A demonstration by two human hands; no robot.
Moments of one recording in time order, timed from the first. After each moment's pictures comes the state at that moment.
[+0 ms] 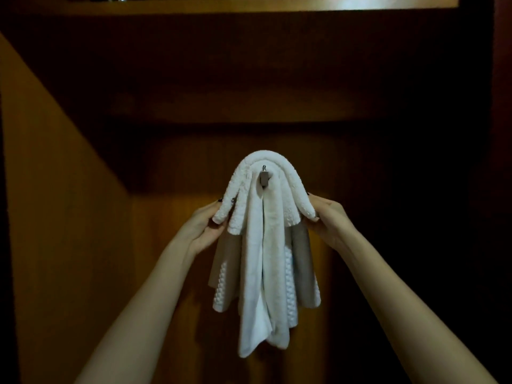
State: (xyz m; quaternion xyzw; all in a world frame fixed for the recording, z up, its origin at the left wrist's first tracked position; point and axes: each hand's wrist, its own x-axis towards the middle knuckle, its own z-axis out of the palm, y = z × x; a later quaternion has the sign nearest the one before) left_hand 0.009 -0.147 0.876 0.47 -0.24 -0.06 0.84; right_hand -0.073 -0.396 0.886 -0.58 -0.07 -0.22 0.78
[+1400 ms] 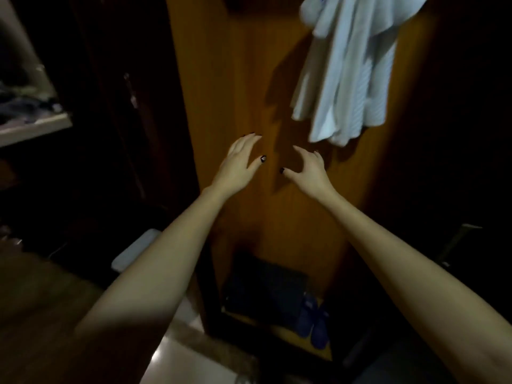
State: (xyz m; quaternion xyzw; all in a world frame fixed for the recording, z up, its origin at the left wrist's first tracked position) left_hand -0.256 -0.053 0.645 0.91 -0.15 0.25 0.29; right_hand -0.256 -0.247 0.656 -0.92 -0.12 -0.11 0.36
